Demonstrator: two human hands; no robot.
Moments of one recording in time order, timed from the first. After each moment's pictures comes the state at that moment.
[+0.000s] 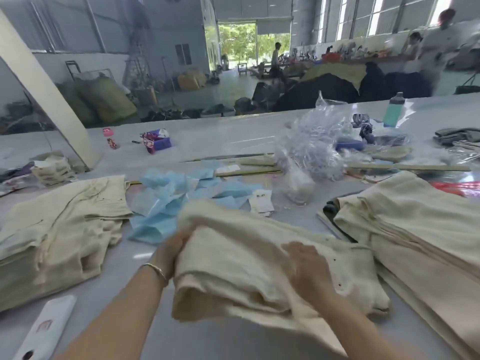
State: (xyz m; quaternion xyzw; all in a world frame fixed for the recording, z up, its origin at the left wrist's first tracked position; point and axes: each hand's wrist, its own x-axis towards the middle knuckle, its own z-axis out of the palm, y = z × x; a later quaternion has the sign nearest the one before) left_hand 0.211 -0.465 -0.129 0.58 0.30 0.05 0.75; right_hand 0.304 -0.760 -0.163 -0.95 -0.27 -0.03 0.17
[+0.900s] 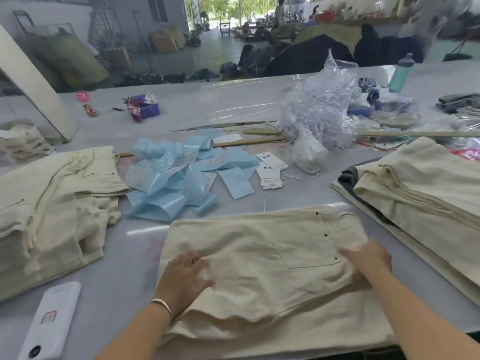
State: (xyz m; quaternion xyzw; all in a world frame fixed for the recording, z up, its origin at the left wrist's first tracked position) left_hand 0.148 -0.414 -0.266 0.99 0.07 0.10 0.05; right_hand 0.345 -0.788 -0.227 -0.94 0.17 0.09 0.28
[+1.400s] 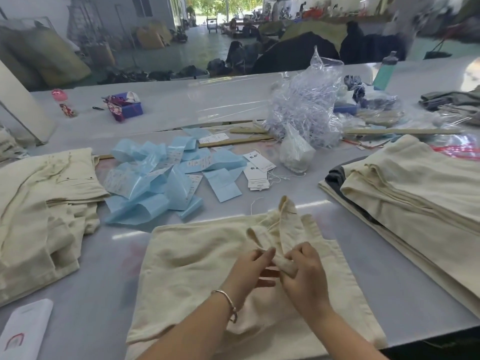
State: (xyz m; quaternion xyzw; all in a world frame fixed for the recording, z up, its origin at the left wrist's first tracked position) left_hand 0.225 -0.563 -0.210 0.64 0.19 -0.11 0.74; right_hand 0.250 -0.705 -0.213 -0.88 -0.20 -0.14 0.40
